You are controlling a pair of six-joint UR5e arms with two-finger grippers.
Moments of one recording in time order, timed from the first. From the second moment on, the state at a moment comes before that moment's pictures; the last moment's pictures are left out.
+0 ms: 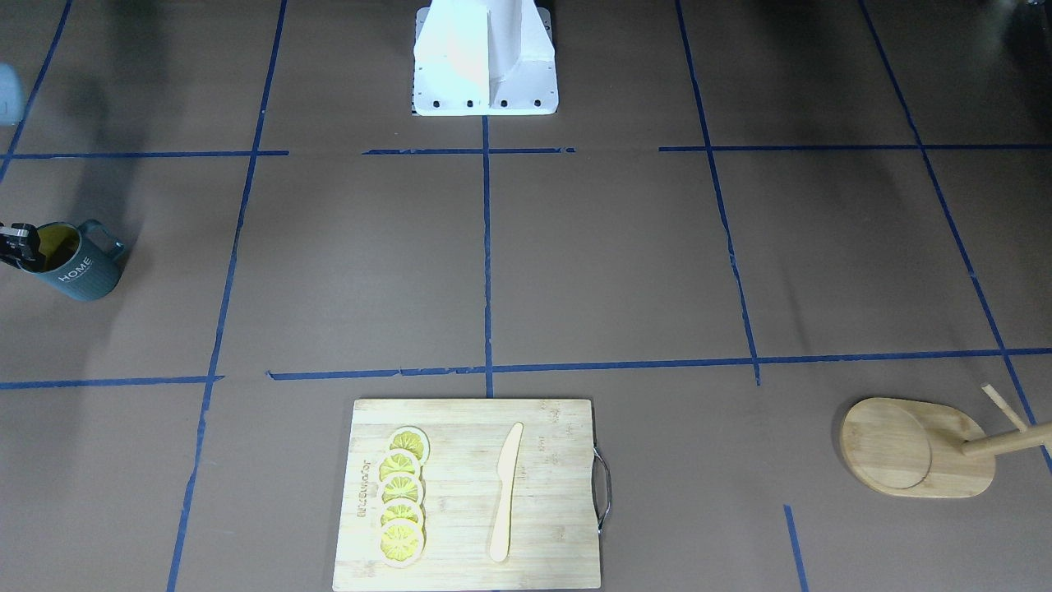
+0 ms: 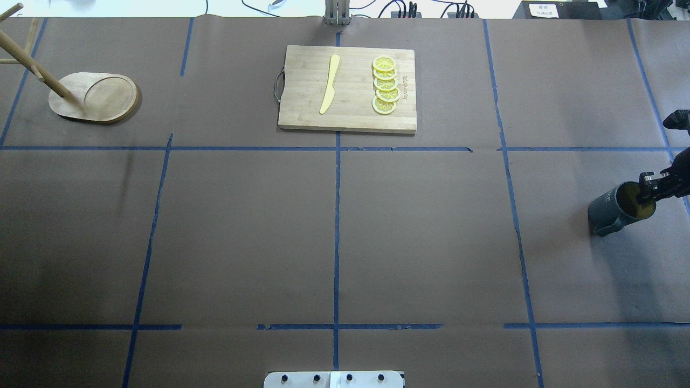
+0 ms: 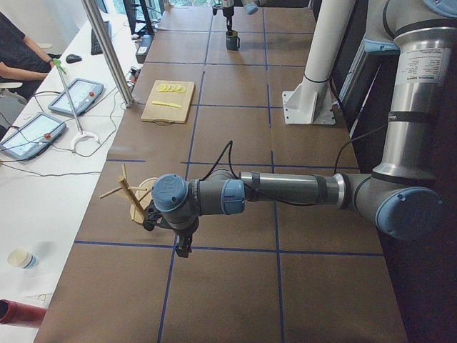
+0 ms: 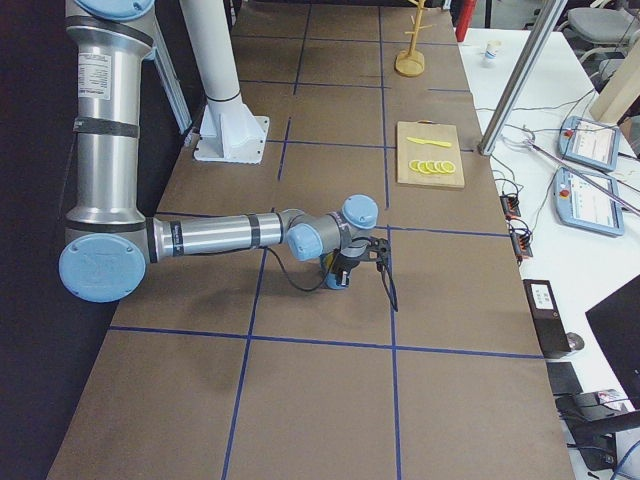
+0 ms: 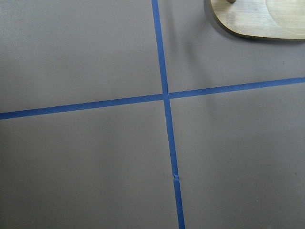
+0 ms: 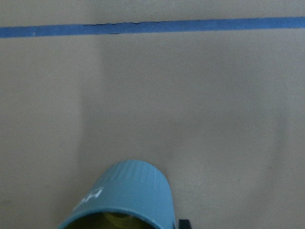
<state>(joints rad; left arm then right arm) -1.62 -1.63 -1.54 -1.47 -2.43 0.21 1.12 -1.65 1.72 -1.32 2.31 0.57</state>
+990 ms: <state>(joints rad) -1.62 -1.63 -1.56 -1.47 -2.43 0.19 1.04 -1.37 1.94 -1.59 2.36 0.91</state>
